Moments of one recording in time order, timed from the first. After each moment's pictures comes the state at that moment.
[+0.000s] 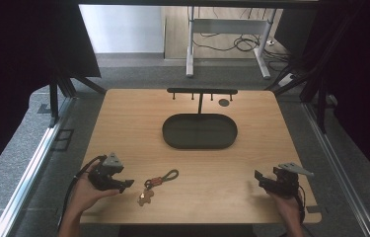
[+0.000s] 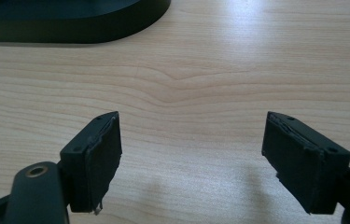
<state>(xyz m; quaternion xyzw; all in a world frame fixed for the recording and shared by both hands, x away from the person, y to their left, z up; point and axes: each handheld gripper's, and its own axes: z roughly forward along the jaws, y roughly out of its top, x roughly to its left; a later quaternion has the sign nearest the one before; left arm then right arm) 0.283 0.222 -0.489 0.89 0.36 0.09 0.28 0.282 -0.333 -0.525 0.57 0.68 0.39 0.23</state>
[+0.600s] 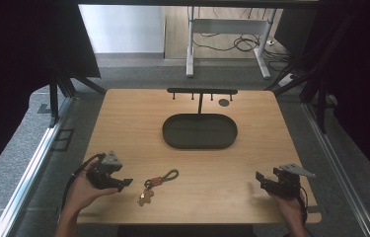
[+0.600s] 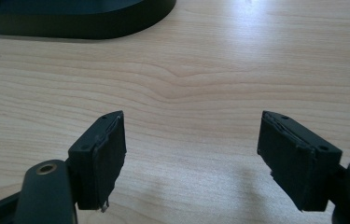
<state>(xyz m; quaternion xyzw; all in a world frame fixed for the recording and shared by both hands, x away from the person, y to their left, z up) 0.284 0.222 -0.469 0.89 0.34 0.10 0.27 0.277 -0.336 -0.523 0.56 0.70 0.39 0.23</state>
